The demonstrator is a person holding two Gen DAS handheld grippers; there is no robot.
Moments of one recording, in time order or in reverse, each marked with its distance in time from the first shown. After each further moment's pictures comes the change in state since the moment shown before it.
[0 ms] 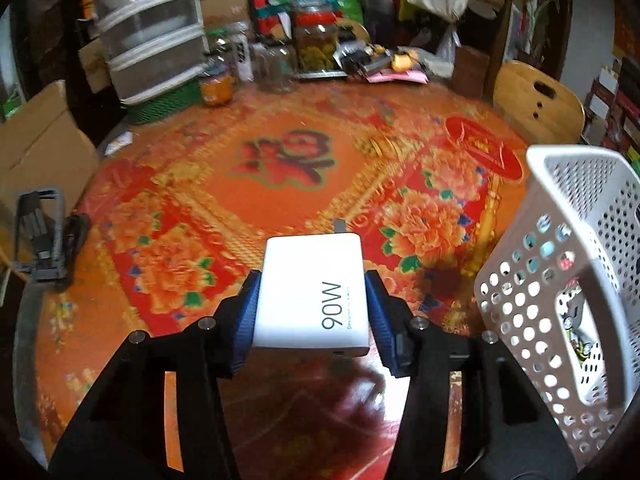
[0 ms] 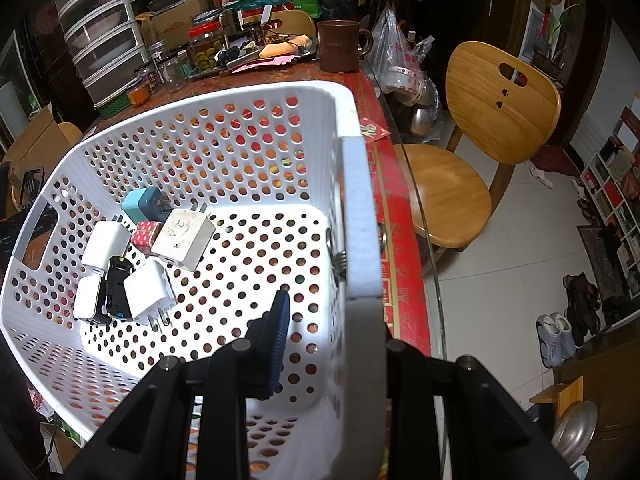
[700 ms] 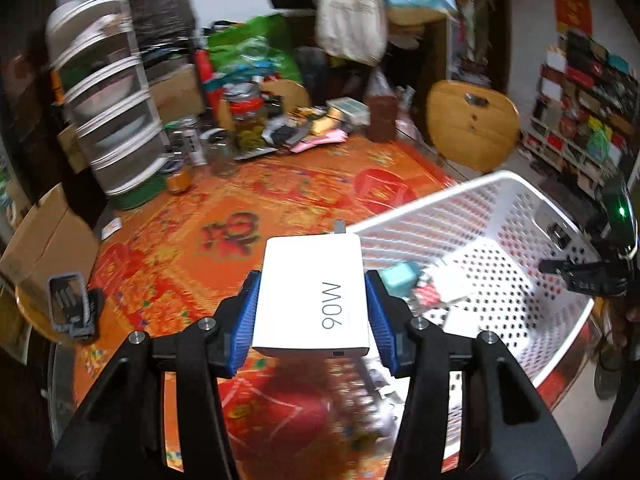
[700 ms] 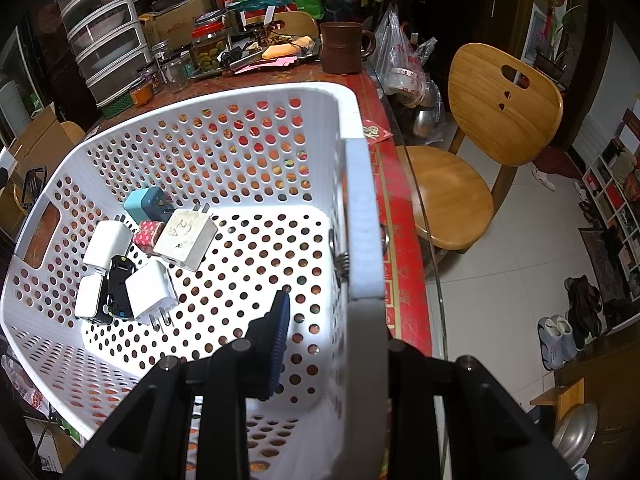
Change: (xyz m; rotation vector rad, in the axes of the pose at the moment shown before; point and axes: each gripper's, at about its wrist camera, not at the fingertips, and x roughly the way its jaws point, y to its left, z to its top) left arm -0.150 -0.114 0.029 0.200 -0.120 -0.079; right arm -0.001 0.000 0.000 -0.005 -0.004 0.004
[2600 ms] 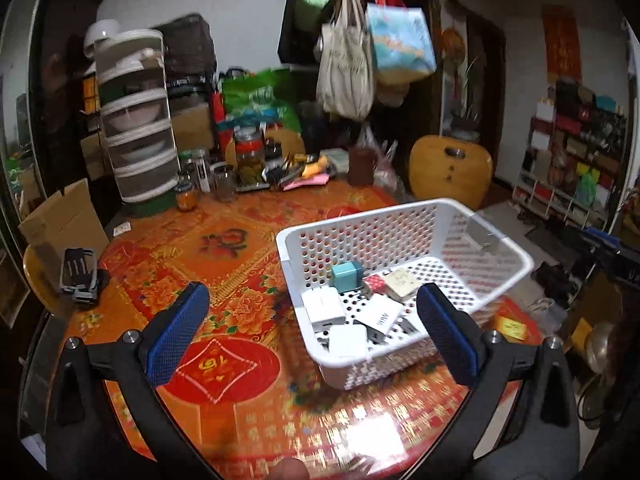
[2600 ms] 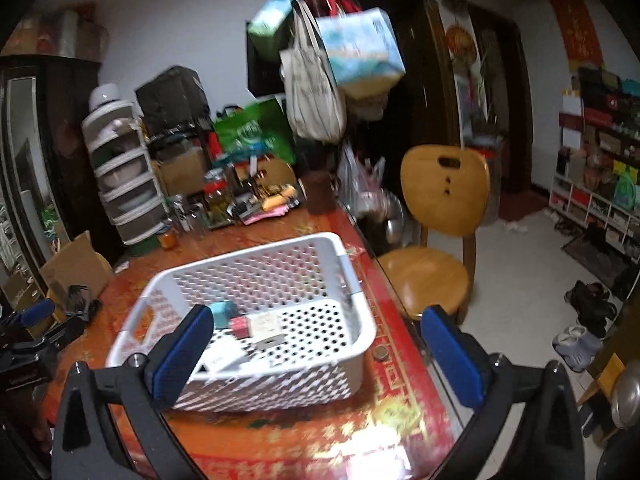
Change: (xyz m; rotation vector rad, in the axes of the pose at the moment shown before) left arm -0.131 -0.040 -0.088 -0.108 -0.258 -0.009; right arm -0.175 0.040 -0.089 0.210 -0.546 -0.022
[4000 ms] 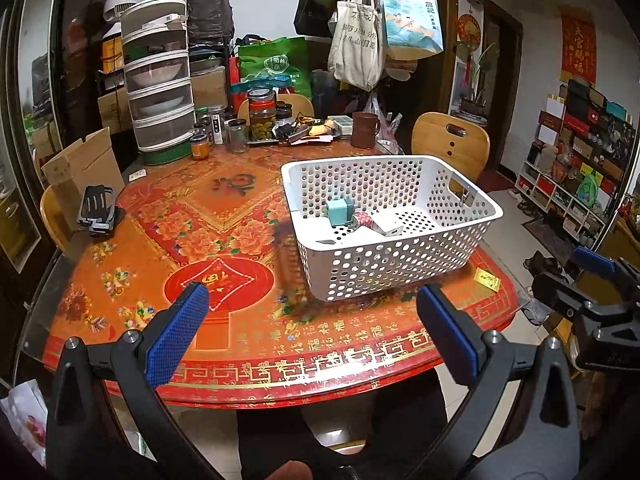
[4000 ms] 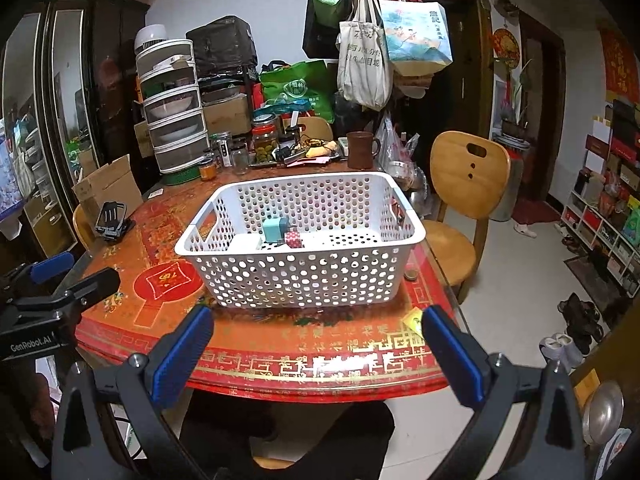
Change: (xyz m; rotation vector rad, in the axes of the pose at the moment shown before) left arm -0.058 -0.022 -0.054 -0.076 0.142 0.039; right arm -0.070 0.060 -0.062 -0.170 0.152 0.046
